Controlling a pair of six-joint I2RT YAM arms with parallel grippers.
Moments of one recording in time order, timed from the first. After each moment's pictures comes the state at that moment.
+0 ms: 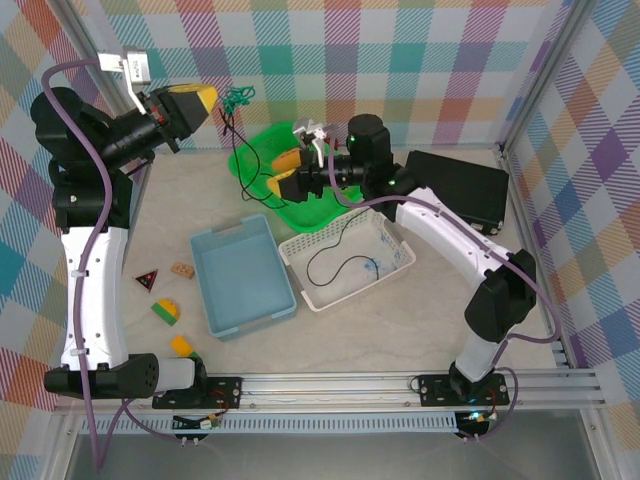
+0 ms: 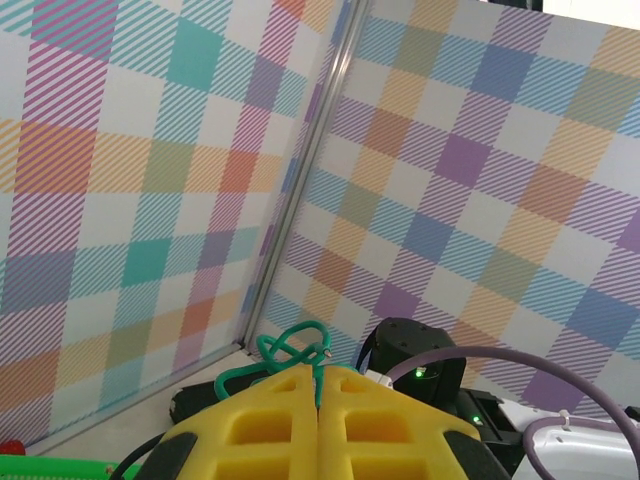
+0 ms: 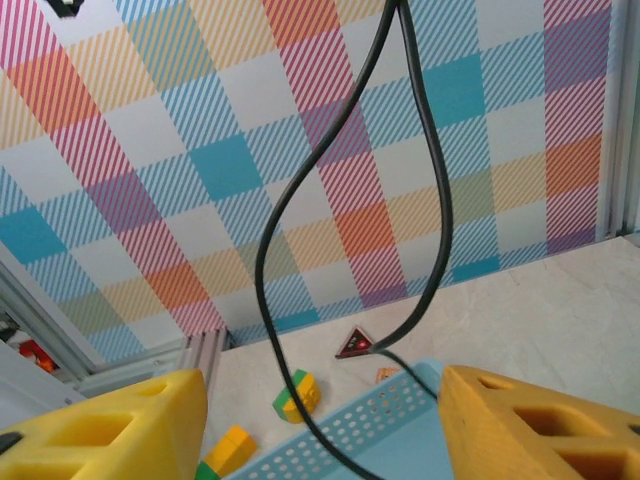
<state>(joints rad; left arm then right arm) 0.04 1.31 1.84 -0.24 0.99 -0.55 0.66 1.73 1.69 -0.08 -0.86 0.18</state>
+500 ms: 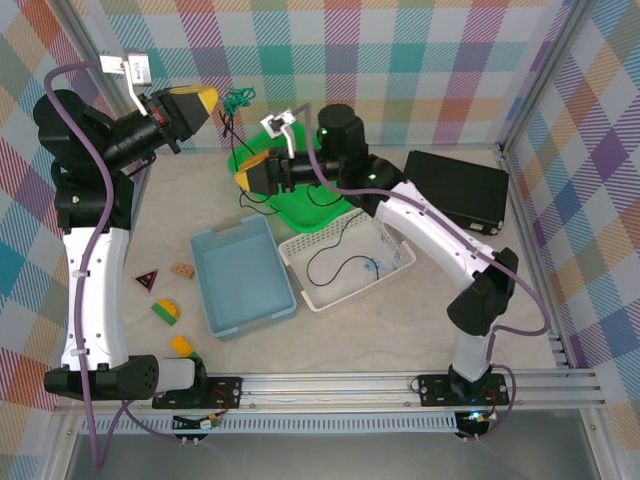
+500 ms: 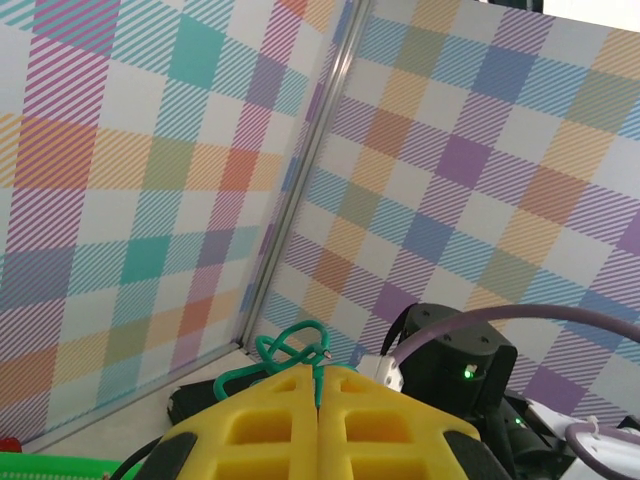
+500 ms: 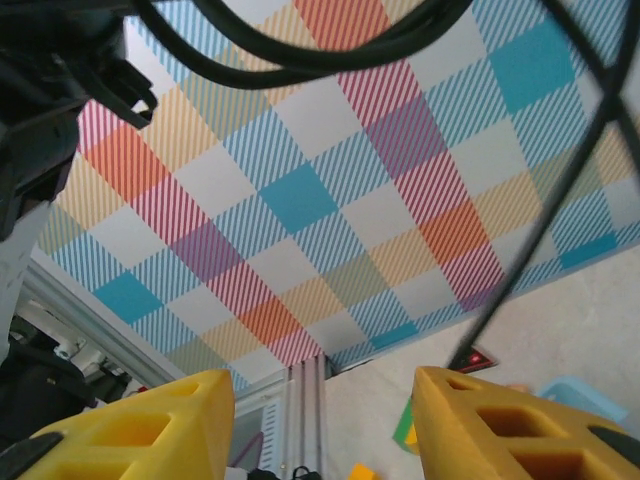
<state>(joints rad) 0.04 1.31 1.81 -0.23 0.98 -0.55 0.80 1.85 2.00 -0.25 -0.80 0.45</state>
